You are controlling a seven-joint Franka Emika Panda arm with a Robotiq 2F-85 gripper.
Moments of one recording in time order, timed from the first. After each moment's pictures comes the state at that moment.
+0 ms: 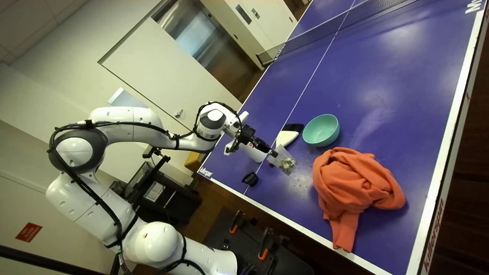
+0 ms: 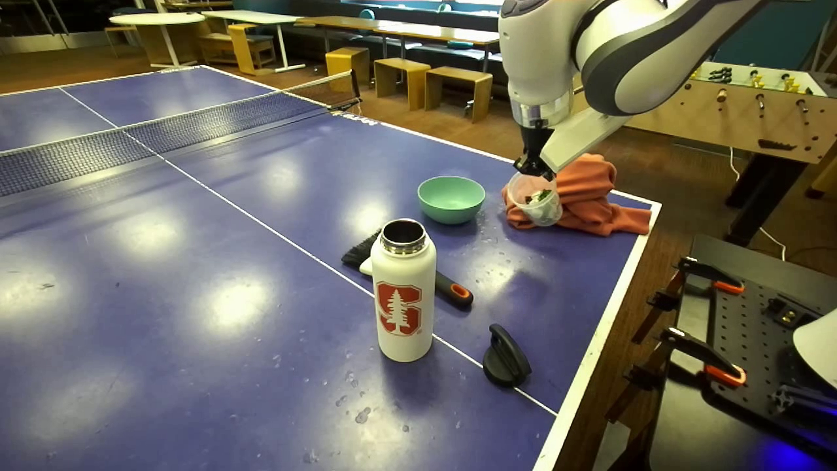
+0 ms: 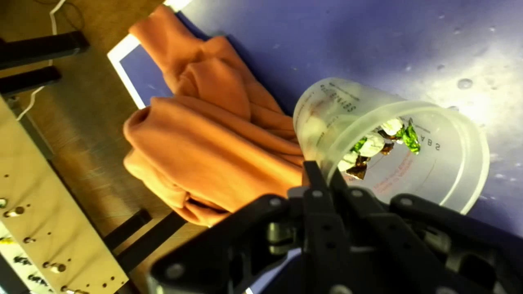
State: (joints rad) arm 0.46 0.20 -0.38 -2.33 -0.66 2.26 1.04
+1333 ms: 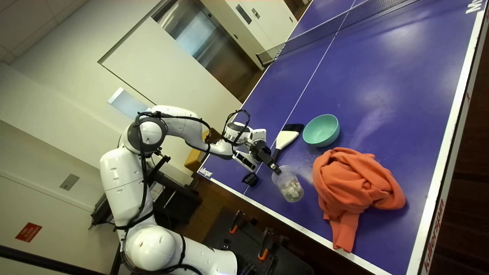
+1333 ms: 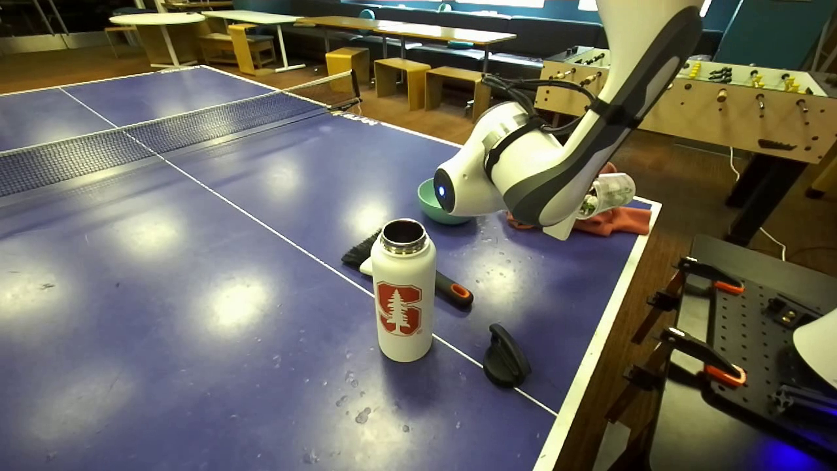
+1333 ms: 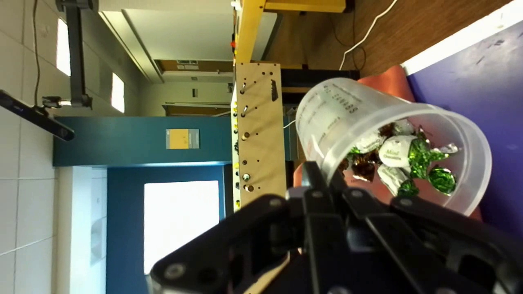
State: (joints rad) arm 0.26 0.69 -0.02 -1.99 -0.88 1.44 1.16
